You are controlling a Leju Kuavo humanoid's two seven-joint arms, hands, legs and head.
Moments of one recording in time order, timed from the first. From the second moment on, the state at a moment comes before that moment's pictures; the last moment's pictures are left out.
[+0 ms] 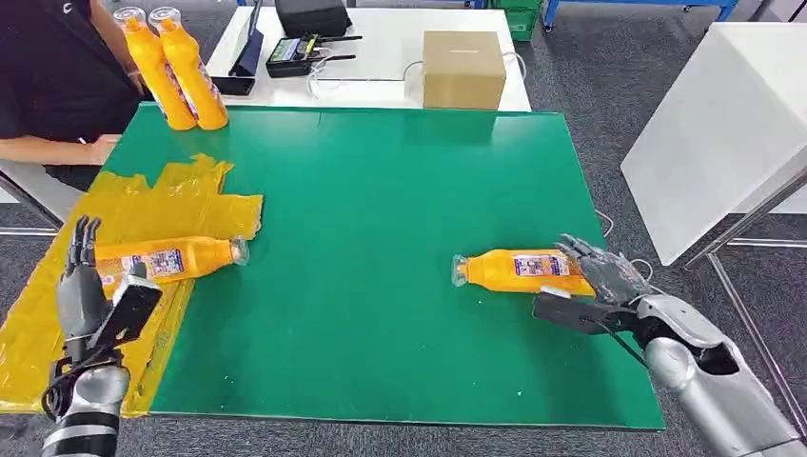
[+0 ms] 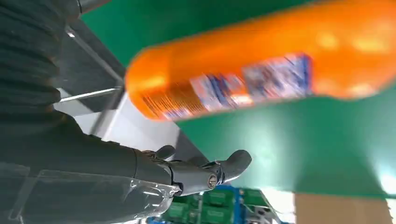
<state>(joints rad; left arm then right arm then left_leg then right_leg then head) -0.17 0.07 0.22 -1.27 -0.67 0.43 -0.43 -0.25 -0.57 0.43 -1.43 0.63 0.23 0.10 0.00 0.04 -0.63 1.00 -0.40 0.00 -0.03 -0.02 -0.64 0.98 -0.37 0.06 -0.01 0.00</state>
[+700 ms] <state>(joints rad) -0.10 -0.08 0.21 -1.55 -0.56 0.29 -0.46 -0.26 -0.49 0.29 -1.27 1.02 0.11 0.16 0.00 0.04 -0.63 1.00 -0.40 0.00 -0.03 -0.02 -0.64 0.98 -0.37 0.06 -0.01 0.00</state>
